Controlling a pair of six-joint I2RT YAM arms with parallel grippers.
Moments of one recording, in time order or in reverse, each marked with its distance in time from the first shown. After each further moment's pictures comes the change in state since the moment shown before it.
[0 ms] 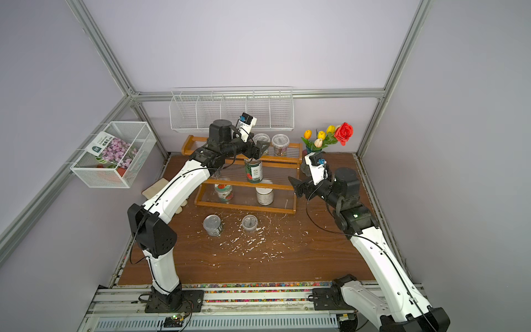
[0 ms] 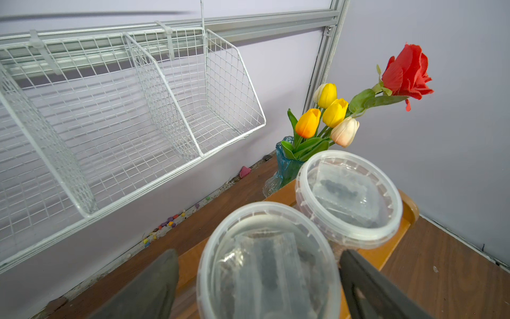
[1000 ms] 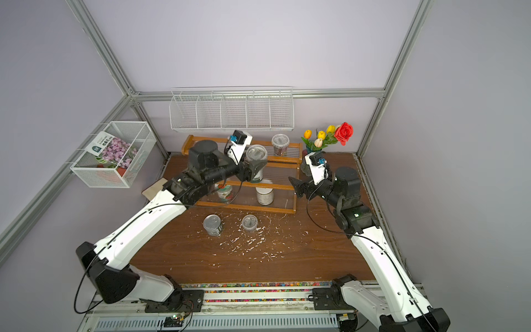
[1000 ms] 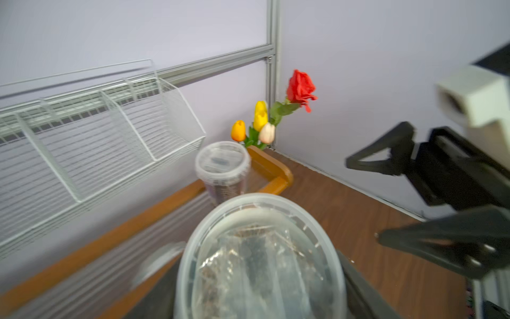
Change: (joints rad) left arm -0.208 -0.515 -0.507 0.088 -0.113 0.026; right arm -0.014 -0.011 0.012 -0.047 -0.014 -0.009
